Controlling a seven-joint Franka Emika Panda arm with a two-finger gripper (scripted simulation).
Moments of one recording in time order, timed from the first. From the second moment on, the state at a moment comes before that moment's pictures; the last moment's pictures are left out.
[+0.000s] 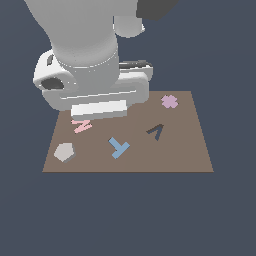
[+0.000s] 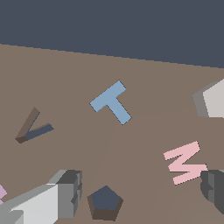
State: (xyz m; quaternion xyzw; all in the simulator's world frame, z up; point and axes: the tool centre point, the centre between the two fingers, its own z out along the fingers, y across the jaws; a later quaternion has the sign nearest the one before) arm 0.017 -0.057 0.132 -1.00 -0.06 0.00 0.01
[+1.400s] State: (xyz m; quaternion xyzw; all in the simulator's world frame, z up) arm 0.092 -0.184 0.052 -0.98 -0.18 0.00 0.00
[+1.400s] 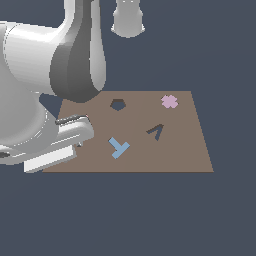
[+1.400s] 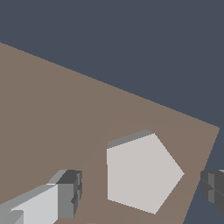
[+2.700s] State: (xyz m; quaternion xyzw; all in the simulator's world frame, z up) arm 0.096 -0.187 0.030 -0.98 -0.19 0.00 0.00
